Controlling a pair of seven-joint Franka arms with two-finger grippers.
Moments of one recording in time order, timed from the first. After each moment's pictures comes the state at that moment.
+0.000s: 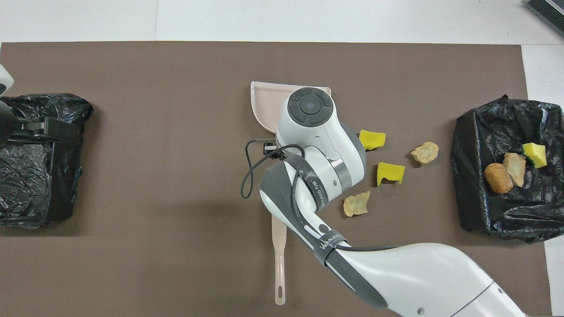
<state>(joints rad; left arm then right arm) 0.08 -0.01 -0.17 -1.60 0.01 1.65 -0.05 0.44 0.53 0.11 -1.49 0.03 1.99 0.60</state>
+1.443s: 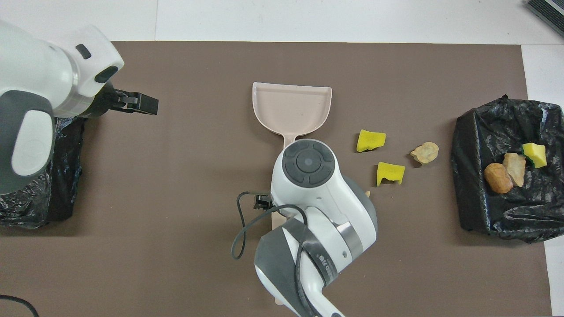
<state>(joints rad) -0.11 0.16 -0.19 -1.53 0.01 1.86 -0.07 0.55 0.18 0.12 -1.88 0.16 1.95 0.72</state>
